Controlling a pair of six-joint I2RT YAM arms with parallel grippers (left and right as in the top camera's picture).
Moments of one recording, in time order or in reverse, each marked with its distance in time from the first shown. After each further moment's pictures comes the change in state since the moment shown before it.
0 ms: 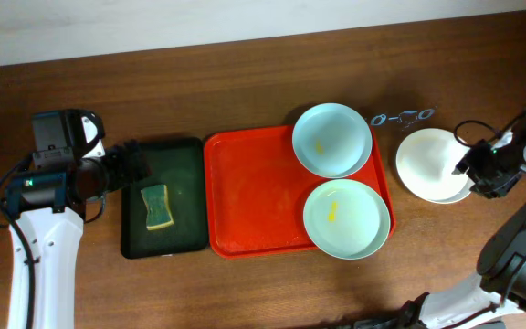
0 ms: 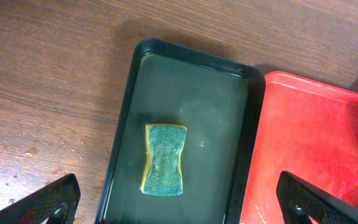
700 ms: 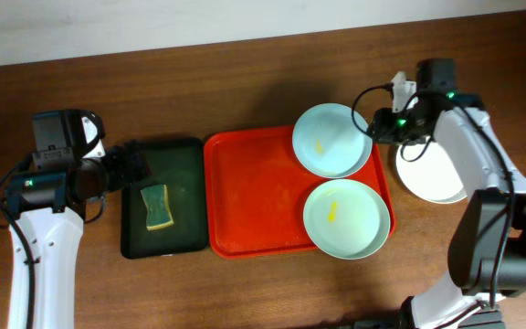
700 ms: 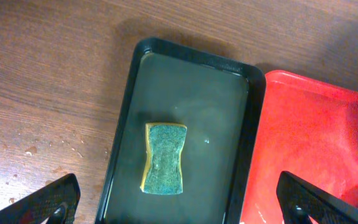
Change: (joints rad) left arm 0.000 0.000 0.000 -0.003 0.000 0.000; right arm 0.473 -0.004 -0.044 0.361 -0.092 -0.248
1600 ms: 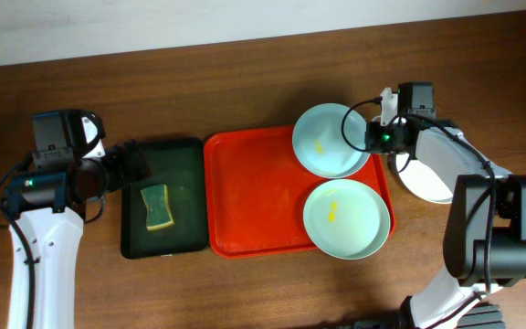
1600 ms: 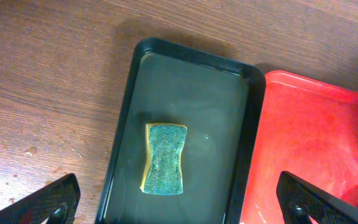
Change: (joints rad) left arm 0.000 0.000 0.000 0.000 0.000 0.000; right arm 0.029 0.051 -0.193 0.338 0.097 0.007
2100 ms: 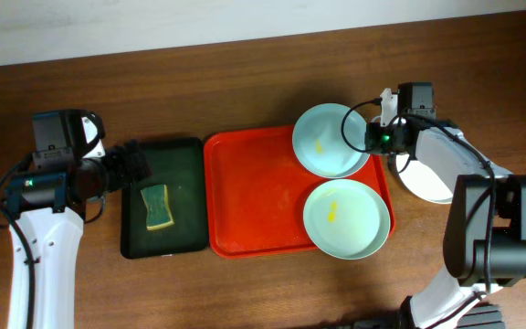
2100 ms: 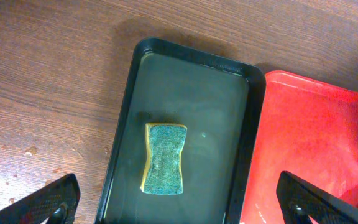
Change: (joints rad) left arm 0.000 0.000 0.000 0.000 0.000 0.000; right arm 0.000 0.000 0.000 -0.002 0.000 0.001
